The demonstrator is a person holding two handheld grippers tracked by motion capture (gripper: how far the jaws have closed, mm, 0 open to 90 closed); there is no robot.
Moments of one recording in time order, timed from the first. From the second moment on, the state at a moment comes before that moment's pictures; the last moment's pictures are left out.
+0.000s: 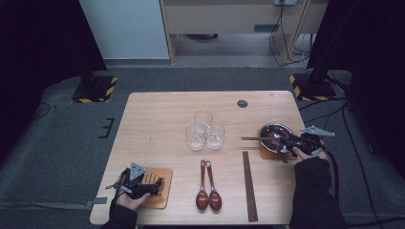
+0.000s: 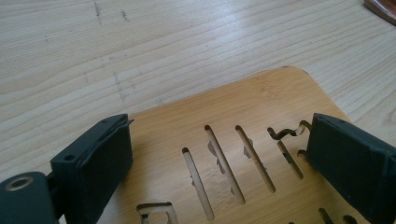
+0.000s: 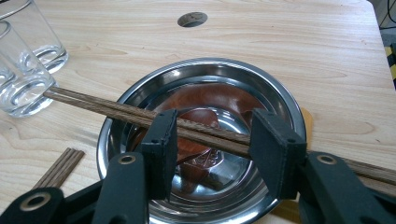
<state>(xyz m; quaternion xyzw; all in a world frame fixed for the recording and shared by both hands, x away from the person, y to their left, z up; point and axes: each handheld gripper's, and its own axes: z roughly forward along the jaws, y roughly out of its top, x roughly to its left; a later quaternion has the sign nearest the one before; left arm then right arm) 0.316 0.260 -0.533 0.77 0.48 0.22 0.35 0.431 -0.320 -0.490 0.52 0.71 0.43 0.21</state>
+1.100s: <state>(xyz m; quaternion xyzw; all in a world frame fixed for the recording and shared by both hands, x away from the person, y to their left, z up) 0.316 0.260 -0.533 0.77 0.48 0.22 0.35 0.421 -0.301 -0.441 0.46 0.71 0.49 0.20</state>
